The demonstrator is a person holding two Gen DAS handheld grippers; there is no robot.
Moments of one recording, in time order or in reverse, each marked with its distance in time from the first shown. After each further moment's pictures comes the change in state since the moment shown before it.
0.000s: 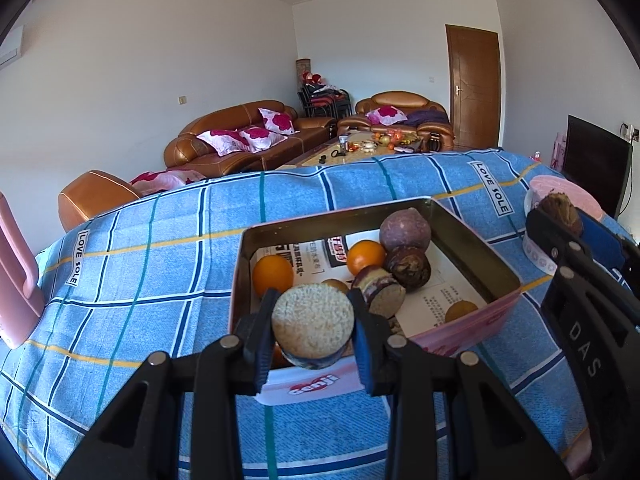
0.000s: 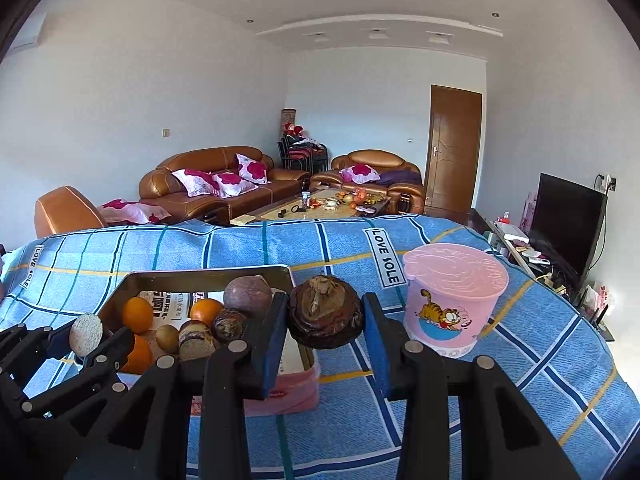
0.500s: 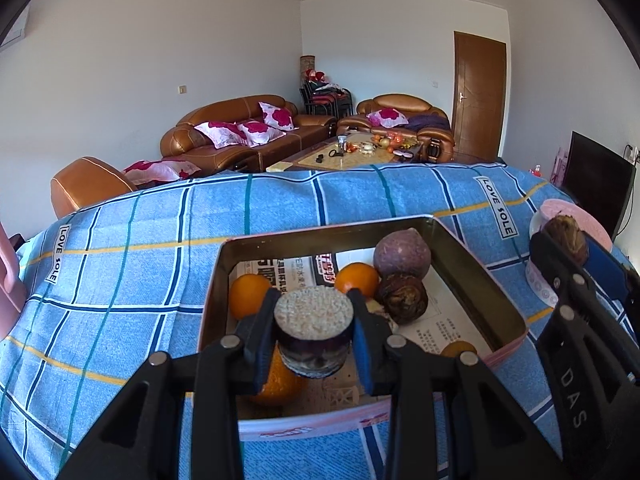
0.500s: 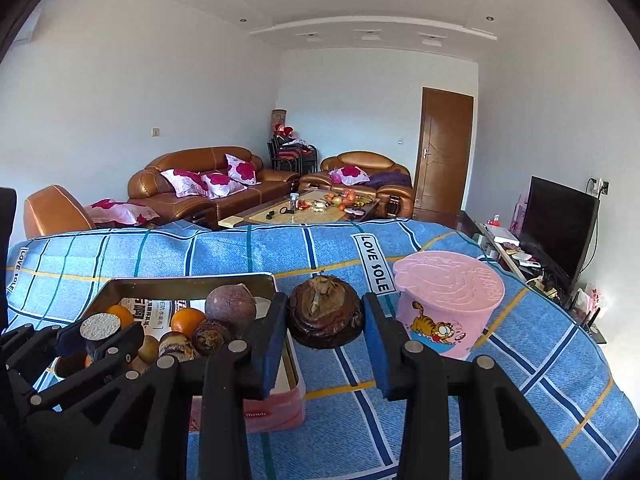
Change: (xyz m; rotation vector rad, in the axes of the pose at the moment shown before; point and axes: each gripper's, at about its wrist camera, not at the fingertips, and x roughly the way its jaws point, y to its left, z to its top) left arm 0.027 -0.002 0.018 -0.060 0.011 -0.021; right arm 0.017 0.004 0.007 -0.016 -0.005 -0.037
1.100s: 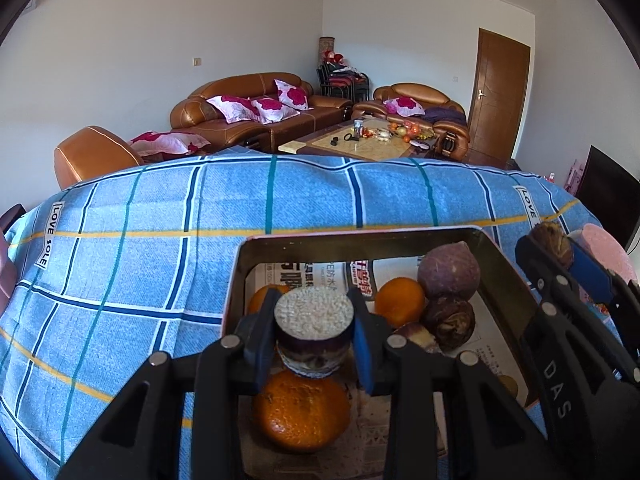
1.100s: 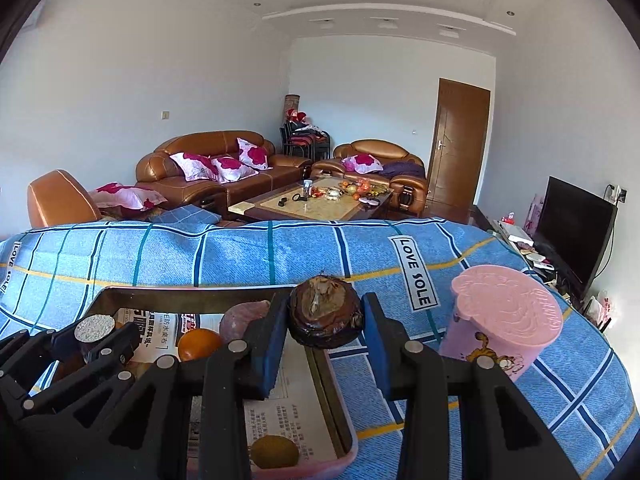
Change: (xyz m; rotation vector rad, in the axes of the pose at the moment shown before) left arm 0.039 0.027 0.013 -0.085 0.088 0.007; right arm 0.048 0.030 0.016 -0.041 0.073 0.058
